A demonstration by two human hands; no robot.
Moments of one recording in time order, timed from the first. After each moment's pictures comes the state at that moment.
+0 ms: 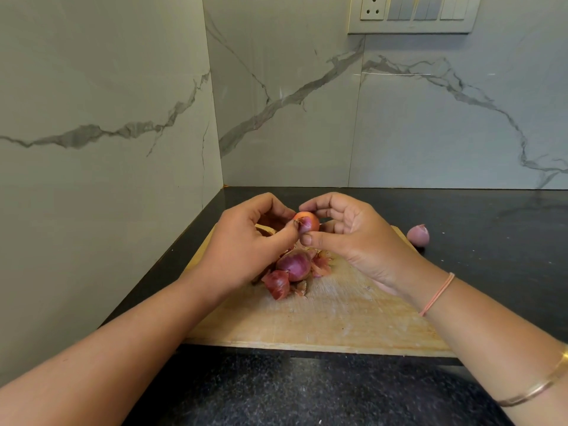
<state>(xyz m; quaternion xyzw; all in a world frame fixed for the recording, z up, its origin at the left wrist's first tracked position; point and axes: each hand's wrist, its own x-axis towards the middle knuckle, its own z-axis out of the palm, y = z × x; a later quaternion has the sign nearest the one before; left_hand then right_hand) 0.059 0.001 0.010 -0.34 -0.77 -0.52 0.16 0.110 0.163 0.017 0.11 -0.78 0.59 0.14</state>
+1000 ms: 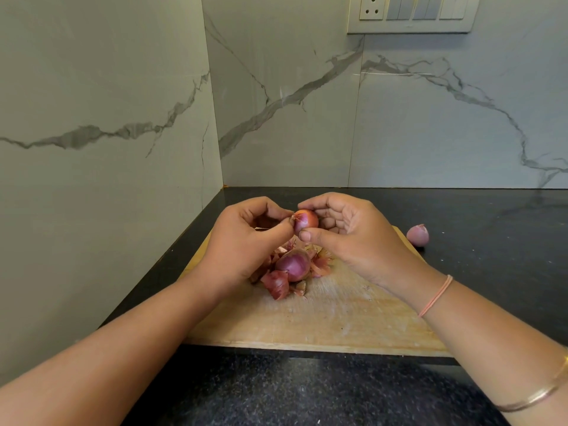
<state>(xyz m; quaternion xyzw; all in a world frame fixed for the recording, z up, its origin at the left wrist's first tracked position) 0.060 0.005 0.010 -0.30 -0.74 -0.59 0.12 0.108 0.161 0.016 0.11 -0.82 0.53 0.20</state>
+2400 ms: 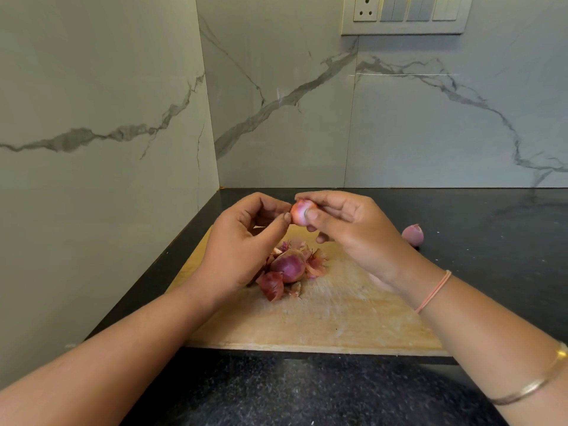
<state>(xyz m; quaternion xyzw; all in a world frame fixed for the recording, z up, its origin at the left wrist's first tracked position) 0.056 0.007 0.003 -0.36 -0.70 -0.60 0.16 0.108 0.165 0.019 0.12 -0.77 0.60 0.18</state>
